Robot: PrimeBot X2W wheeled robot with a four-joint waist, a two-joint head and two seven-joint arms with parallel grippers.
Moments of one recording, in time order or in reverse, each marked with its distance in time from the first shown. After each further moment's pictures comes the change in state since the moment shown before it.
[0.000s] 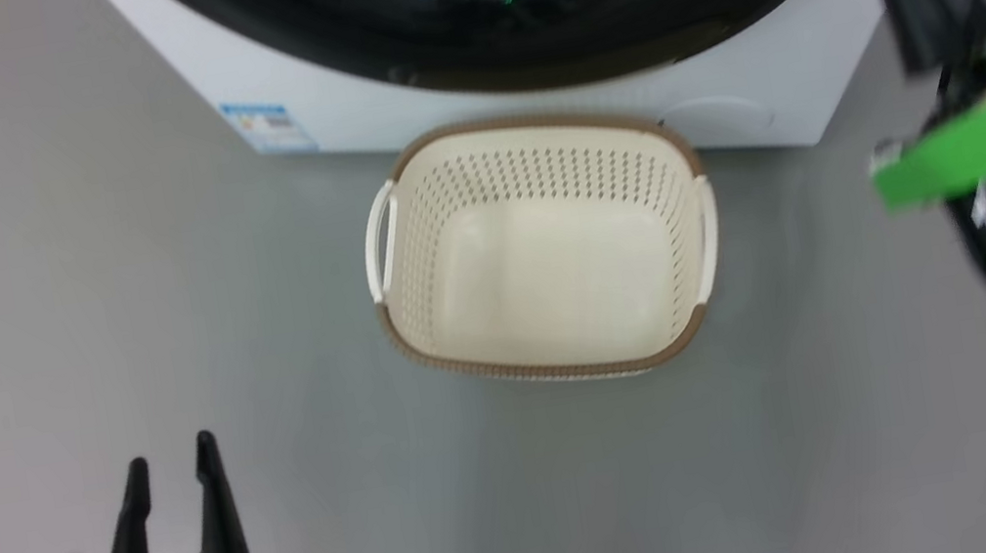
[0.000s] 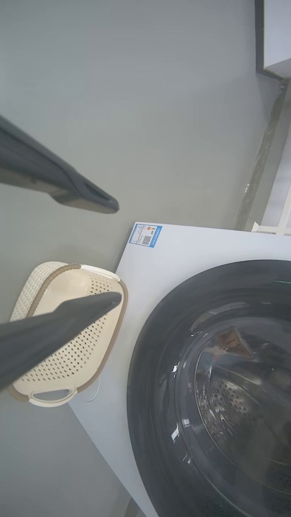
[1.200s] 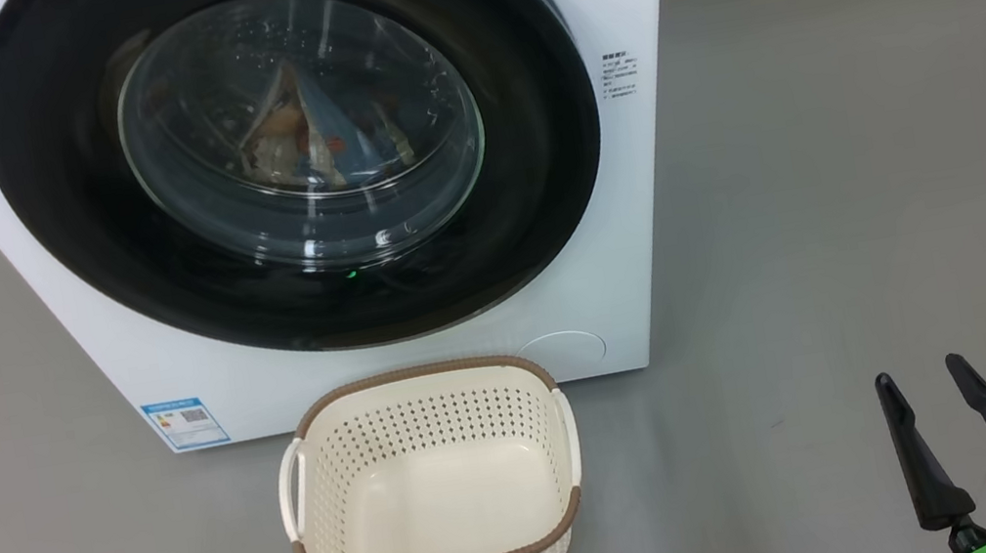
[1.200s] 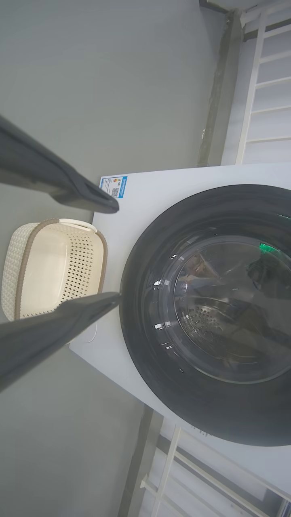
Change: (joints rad) left arm 0.214 0.002 0.051 -0.016 0.115 0.000 0.000; right arm 0.757 0.163 -0.141 -0.224 0.025 0.000 0.004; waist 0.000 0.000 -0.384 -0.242
